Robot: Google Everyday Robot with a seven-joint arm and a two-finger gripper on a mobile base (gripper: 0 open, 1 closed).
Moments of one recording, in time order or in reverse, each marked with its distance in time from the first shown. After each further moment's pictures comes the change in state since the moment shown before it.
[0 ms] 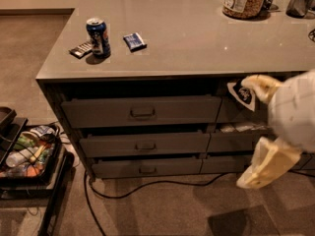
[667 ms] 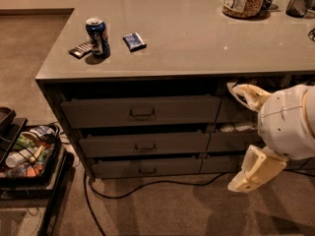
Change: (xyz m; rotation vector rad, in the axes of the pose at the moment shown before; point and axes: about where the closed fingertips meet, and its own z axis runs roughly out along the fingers) arm 0.000 0.011 0.022 0.012 -0.053 -0.008
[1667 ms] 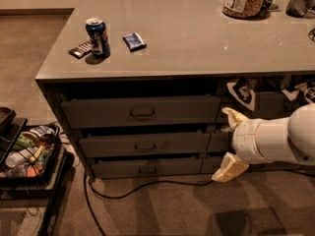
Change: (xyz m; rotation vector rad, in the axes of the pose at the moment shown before) arm 0.095 -0.029 0.143 0.091 0.003 0.021
